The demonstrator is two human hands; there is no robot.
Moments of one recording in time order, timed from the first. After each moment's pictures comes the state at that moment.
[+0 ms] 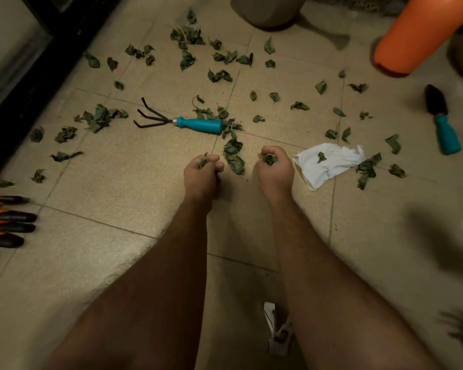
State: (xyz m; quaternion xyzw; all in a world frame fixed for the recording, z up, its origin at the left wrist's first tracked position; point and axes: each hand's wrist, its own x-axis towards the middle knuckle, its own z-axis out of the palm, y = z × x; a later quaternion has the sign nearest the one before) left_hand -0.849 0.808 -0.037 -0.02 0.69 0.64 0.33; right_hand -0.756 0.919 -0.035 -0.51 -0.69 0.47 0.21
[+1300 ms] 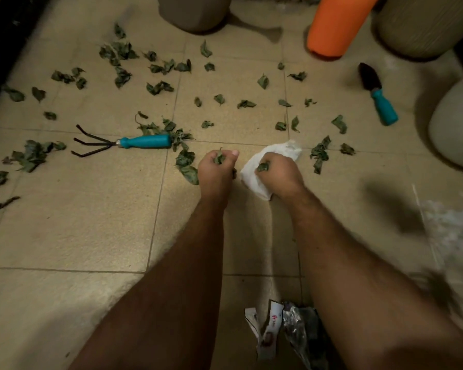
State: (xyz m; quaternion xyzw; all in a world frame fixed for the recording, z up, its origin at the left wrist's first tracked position) left_hand -0.788 0.901 -0.039 0.13 0.72 0.61 0.32; right_hand -0.702 0.999 -0.031 -0.54 -0.81 0.18 -0.14
